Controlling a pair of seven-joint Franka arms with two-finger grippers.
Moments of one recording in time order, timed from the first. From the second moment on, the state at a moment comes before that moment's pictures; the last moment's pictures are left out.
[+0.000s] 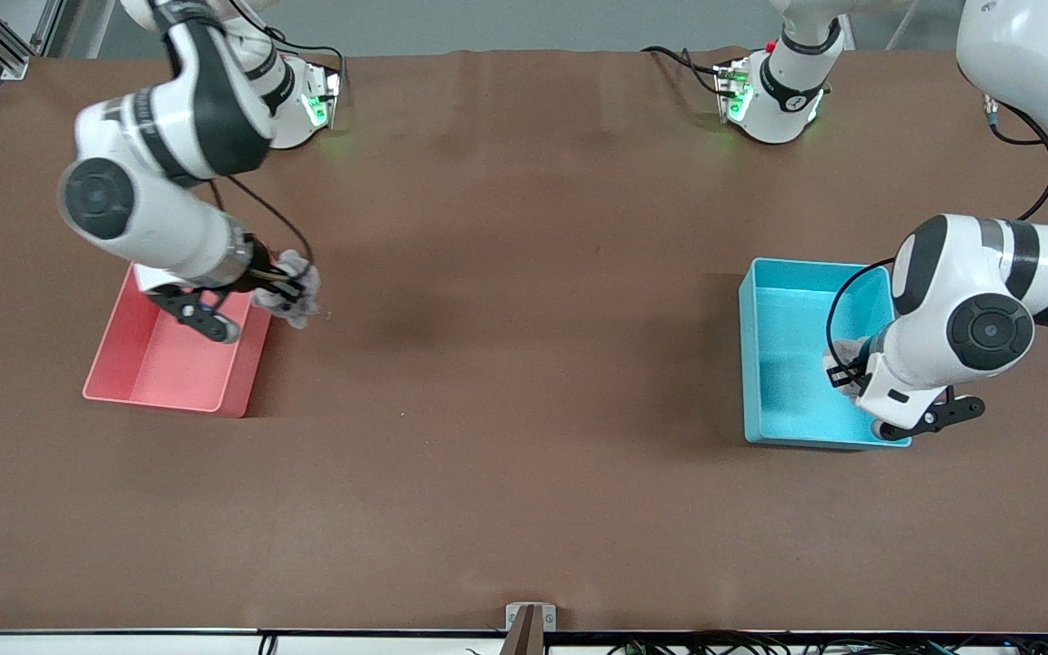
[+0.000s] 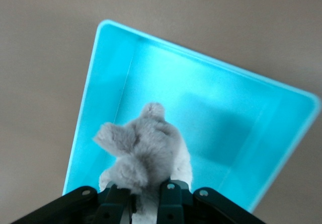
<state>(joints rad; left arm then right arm) 0.11 0.45 -0.26 -1.67 0.28 1.90 -0.52 0.40 0.17 -0.03 -1.84 0.12 1.88 0.93</state>
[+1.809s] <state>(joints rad) -0.17 0.54 -0.31 -1.63 0.03 2.06 -1.19 0.72 0.72 -0.07 -1.51 -0.02 2.22 1.49</state>
